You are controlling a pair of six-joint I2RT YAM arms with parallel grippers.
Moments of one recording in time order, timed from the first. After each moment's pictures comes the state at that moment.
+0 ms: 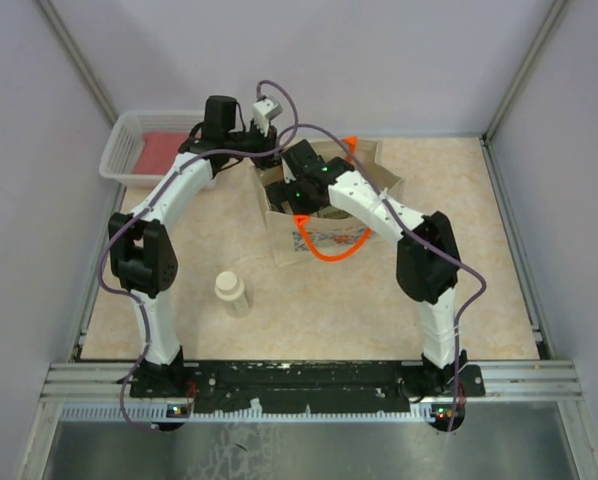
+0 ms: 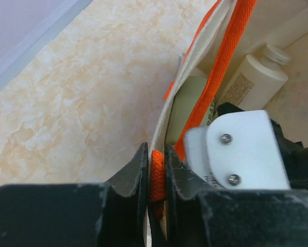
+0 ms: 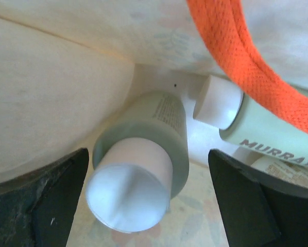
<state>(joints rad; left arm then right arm) -0.33 1.99 1.84 -0.35 0.72 0.20 0.70 2.04 1.86 -0.81 -0.03 0.15</state>
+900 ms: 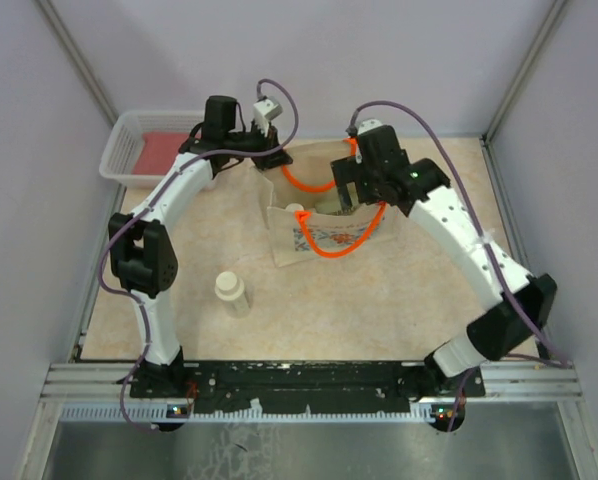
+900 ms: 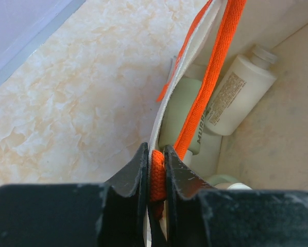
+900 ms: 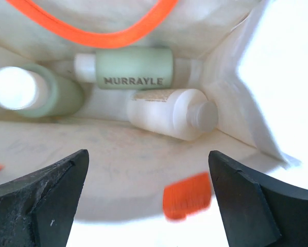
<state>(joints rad) -0.33 1.99 1.84 -0.34 0.76 0.18 0.55 1.56 1.61 -0.89 0.27 0.13</state>
